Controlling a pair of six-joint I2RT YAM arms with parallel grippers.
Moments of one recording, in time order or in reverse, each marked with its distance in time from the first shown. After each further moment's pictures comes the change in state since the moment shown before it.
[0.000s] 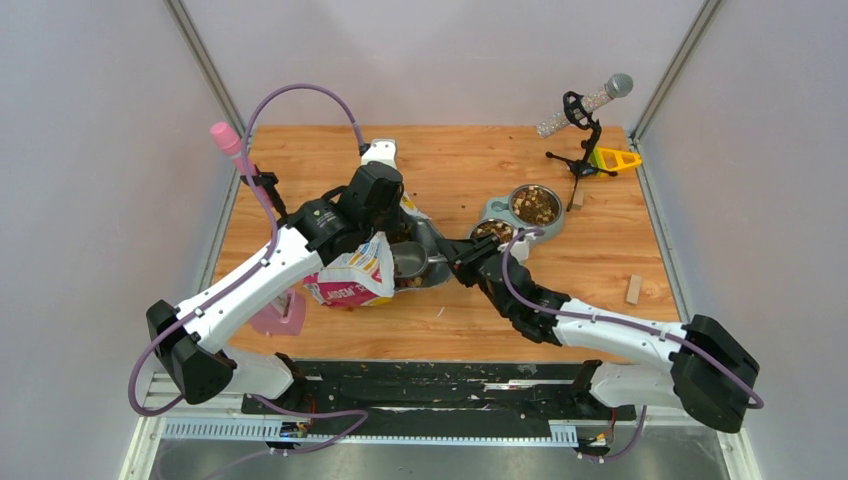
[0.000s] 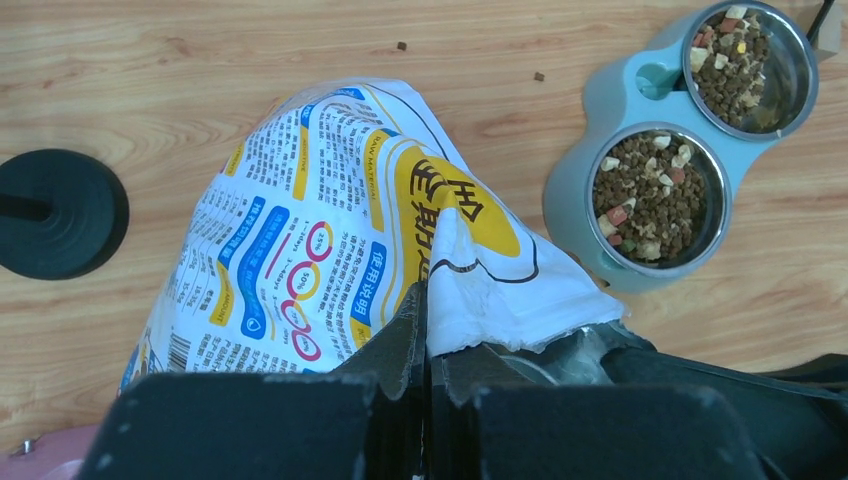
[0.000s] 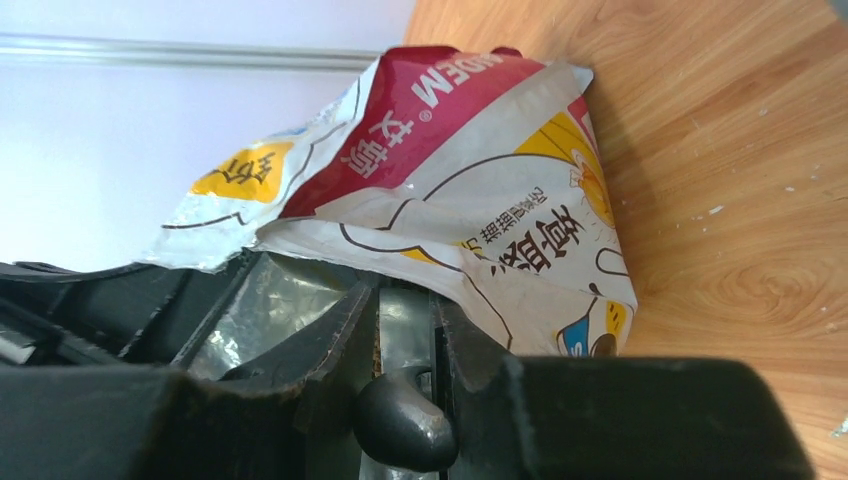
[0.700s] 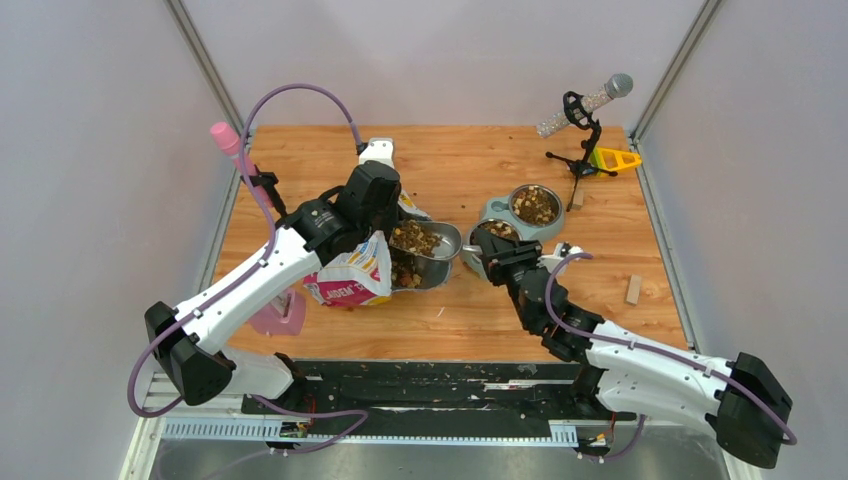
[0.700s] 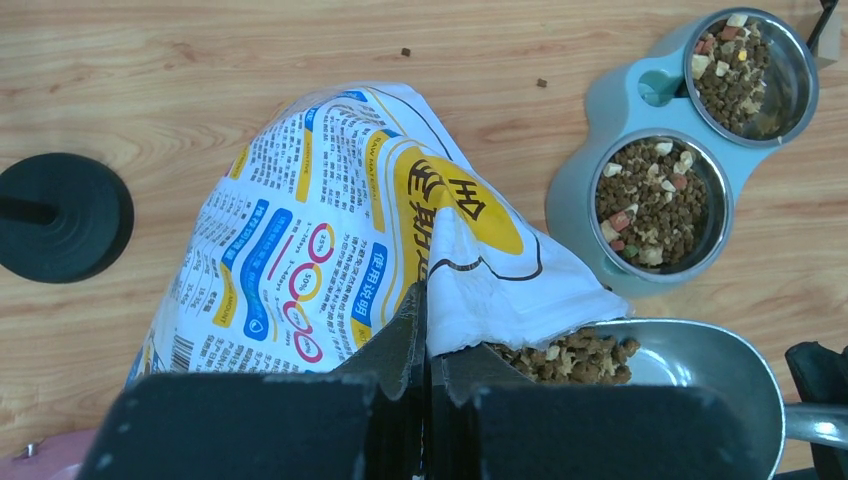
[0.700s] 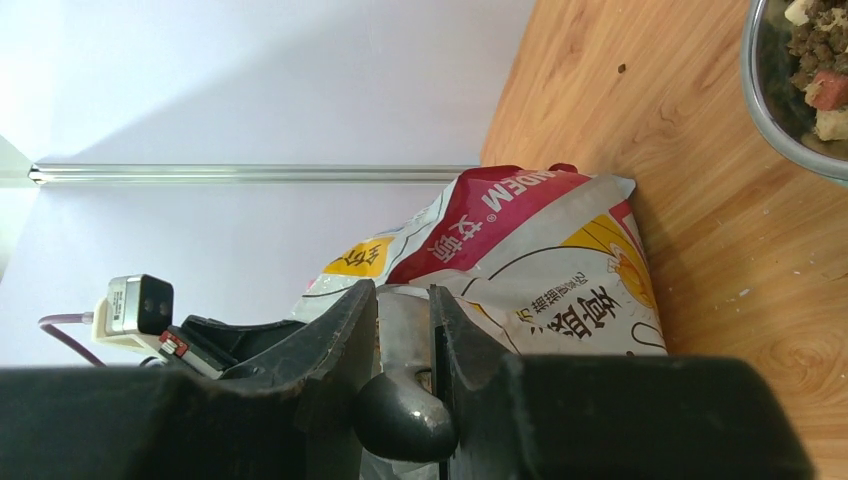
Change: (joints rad) left arm 0.003 -0.009 -0.008 0.013 -0.001 0.007; right arm -0.002 -0.284 -0.147 0.021 0.244 0.043
